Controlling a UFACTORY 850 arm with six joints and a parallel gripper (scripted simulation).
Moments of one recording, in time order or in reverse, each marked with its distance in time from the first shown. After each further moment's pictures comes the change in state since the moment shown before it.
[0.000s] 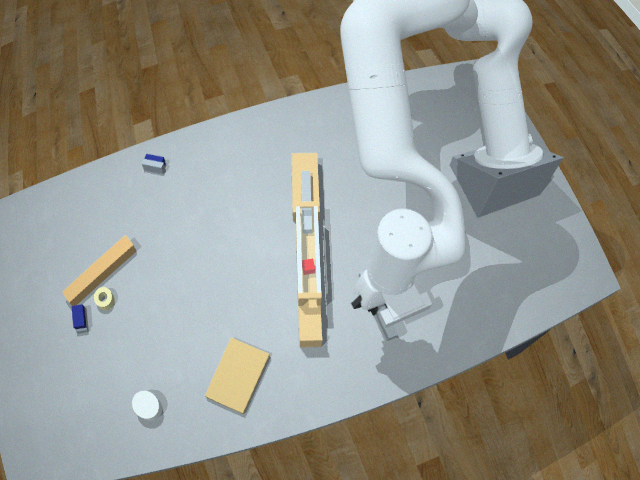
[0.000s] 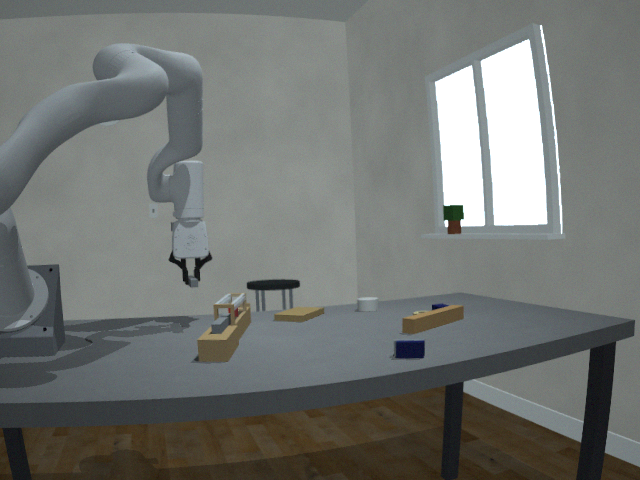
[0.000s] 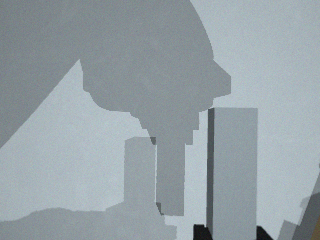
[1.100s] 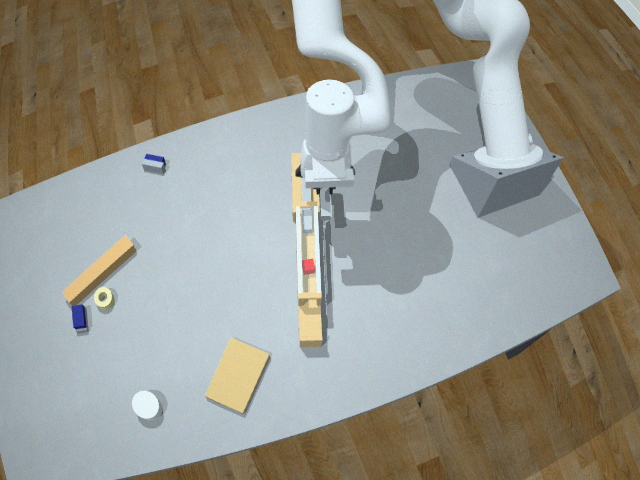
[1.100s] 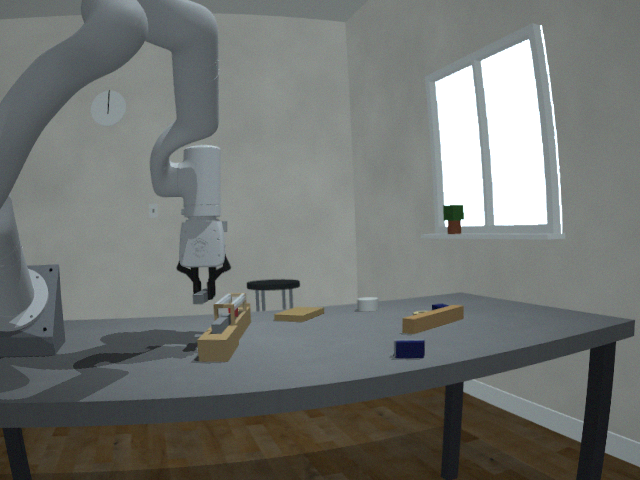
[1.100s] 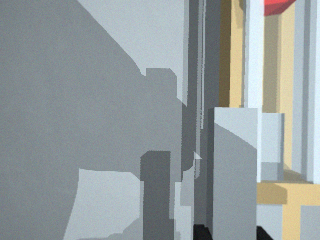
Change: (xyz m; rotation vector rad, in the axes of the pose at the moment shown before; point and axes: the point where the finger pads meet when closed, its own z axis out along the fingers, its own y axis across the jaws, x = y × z) arm -0.289 -0.002 0.008 0.011 -0.008 0.339
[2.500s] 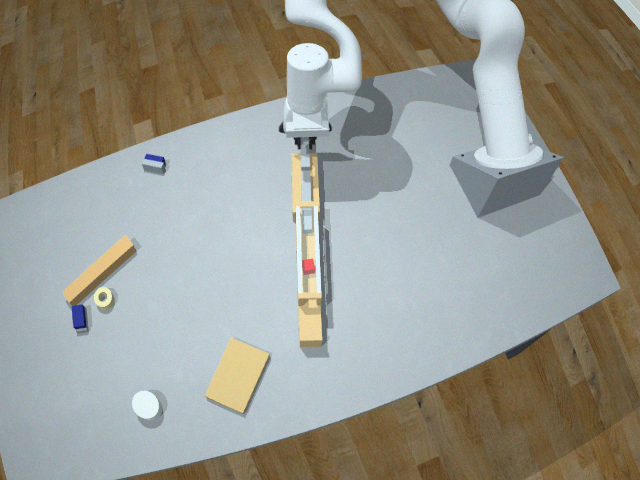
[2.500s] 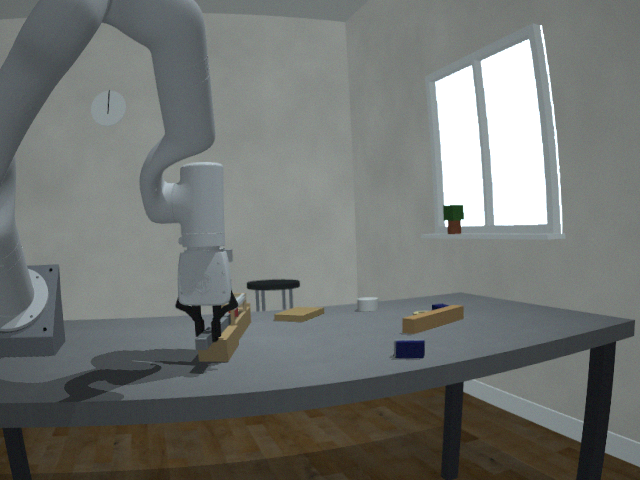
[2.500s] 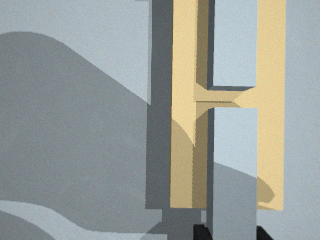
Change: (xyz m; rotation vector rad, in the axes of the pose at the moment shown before) arm -0.160 0.037 0.062 -0.009 0.011 0.002
